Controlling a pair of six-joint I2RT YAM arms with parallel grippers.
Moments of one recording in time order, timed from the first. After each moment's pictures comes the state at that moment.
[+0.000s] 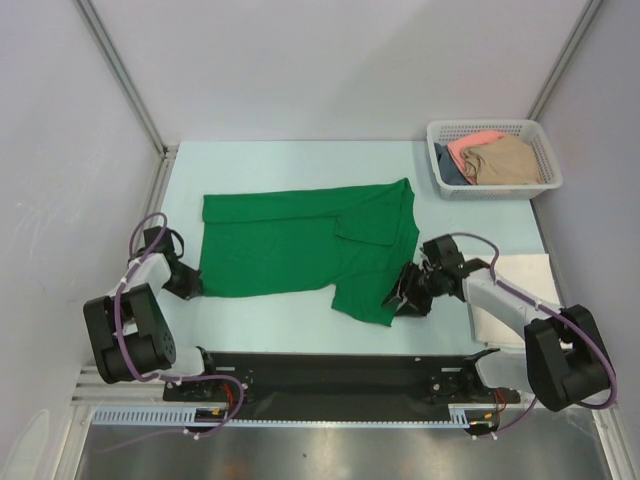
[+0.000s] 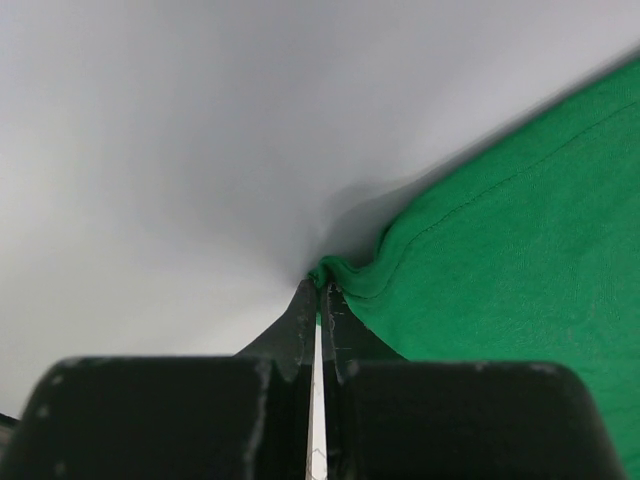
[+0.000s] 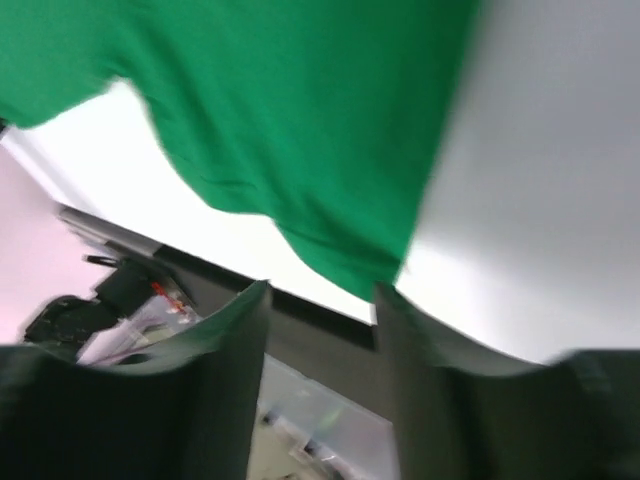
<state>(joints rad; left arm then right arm) 0.33 1.40 0.71 -0.59 -0.03 -0.76 0.37 1.27 0.65 -0.49 -0.45 0.81</state>
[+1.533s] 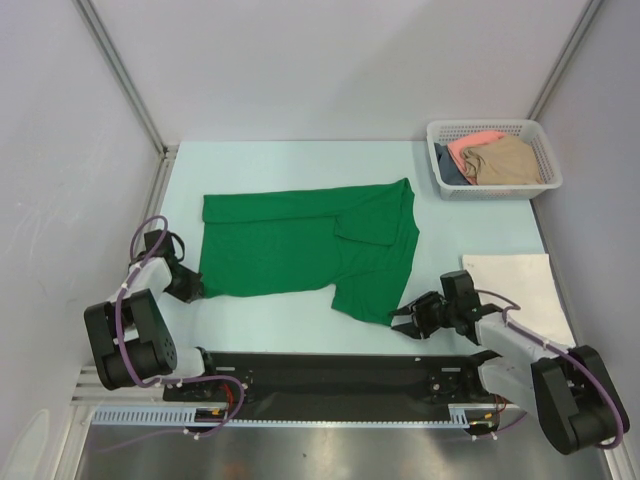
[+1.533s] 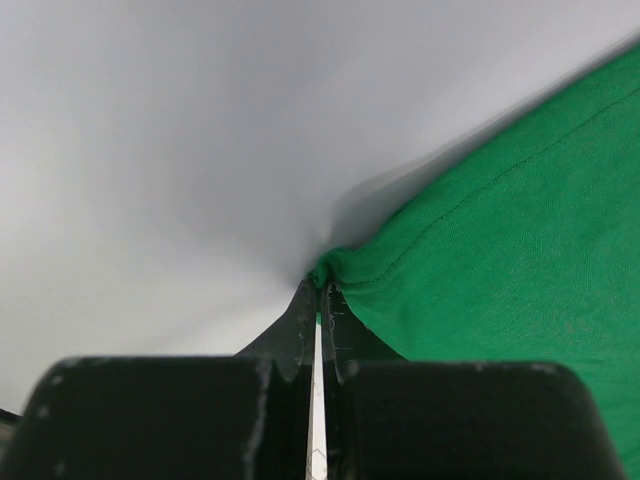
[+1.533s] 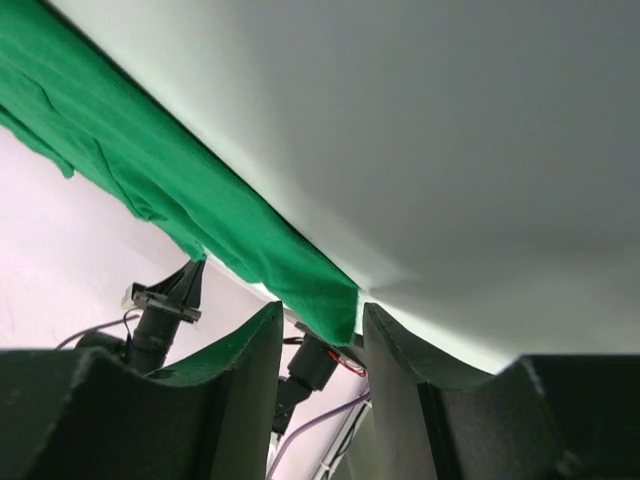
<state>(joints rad) 0.33 1.36 0.67 -0.58 -0.02 -0.76 0.30 1.03 0.20 -0.16 -0.51 1.51</state>
